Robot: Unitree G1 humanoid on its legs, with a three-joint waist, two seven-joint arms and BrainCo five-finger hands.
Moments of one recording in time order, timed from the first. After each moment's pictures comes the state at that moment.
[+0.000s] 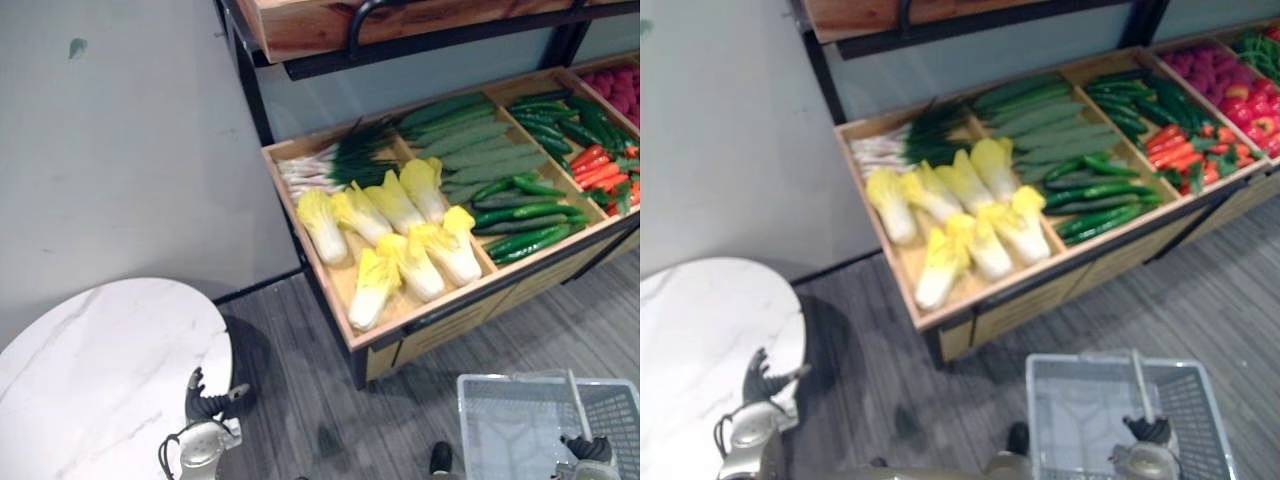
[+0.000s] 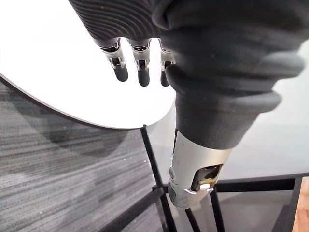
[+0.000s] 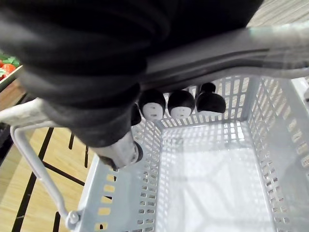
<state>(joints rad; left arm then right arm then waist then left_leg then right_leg) 0.06 0.18 0.27 0.69 -0.02 -0.15 0.26 0.09 -0.22 -0.52 0.80 -0.34 0.01 -0.24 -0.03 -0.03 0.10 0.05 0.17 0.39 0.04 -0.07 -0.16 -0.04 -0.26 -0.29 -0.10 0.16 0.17</state>
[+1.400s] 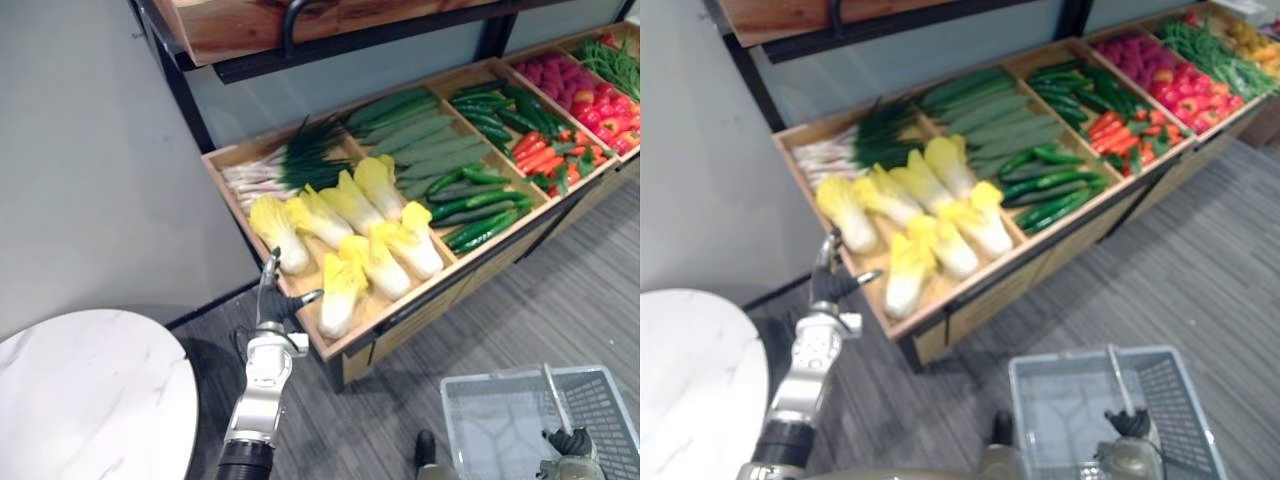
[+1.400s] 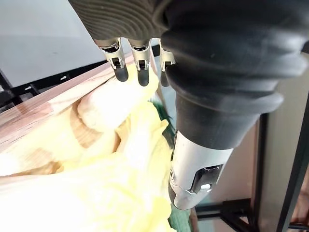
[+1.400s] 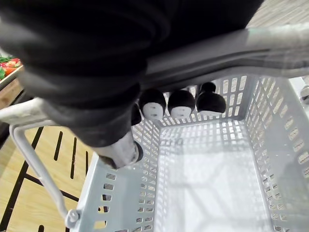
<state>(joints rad) -0.08 0.04 -0.01 0.14 0.17 -0.05 0.26 0.12 -0.20 -0.46 0.74 -0.39 0.02 -0.23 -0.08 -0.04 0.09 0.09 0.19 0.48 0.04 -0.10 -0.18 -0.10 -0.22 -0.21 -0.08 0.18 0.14</state>
